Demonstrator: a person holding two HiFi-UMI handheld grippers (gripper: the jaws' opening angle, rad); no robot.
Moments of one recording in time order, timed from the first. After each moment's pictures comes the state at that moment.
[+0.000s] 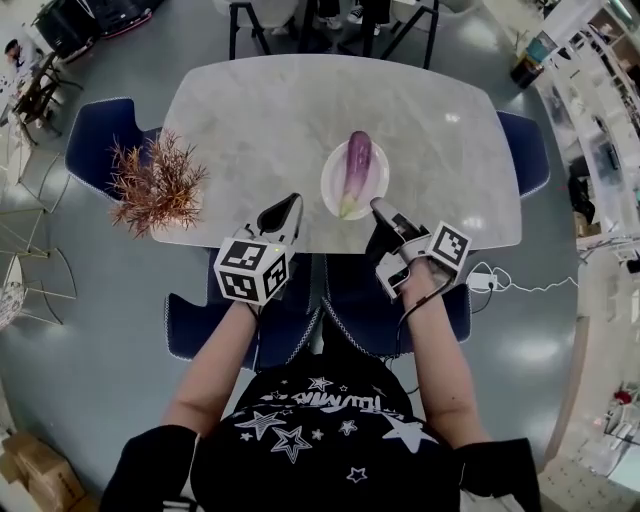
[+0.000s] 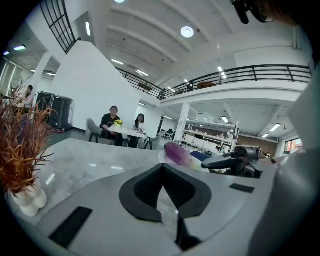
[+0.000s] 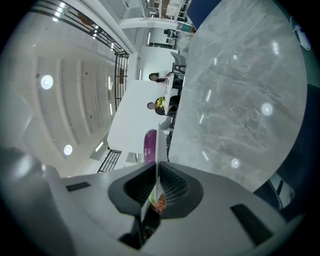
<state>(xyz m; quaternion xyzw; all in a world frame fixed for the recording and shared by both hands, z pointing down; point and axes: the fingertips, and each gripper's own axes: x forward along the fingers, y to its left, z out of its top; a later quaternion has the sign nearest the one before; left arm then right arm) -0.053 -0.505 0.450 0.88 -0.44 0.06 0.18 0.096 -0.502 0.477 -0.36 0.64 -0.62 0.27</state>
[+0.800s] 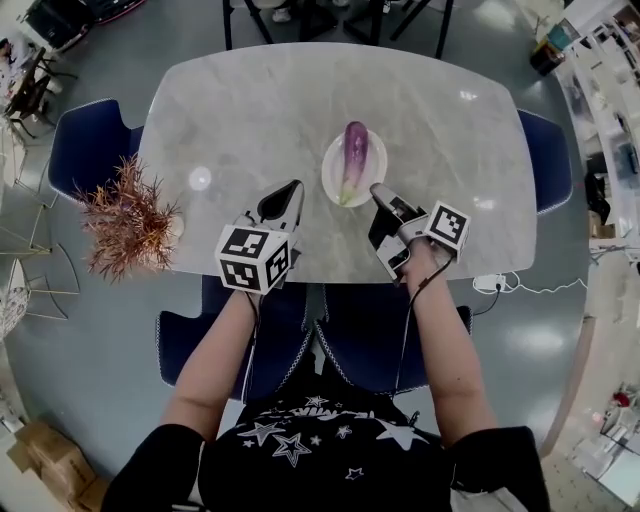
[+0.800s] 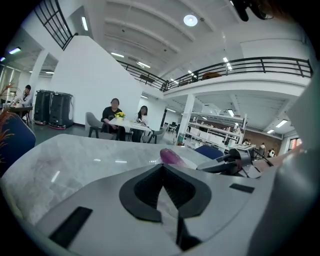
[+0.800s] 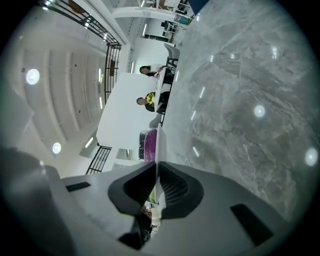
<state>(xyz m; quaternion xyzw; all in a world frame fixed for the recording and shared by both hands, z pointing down) -0.006 -0.623 0.497 0.87 -0.44 0.10 0.20 0.141 -0.628 0.553 -0.37 0.63 -0.65 0.21</state>
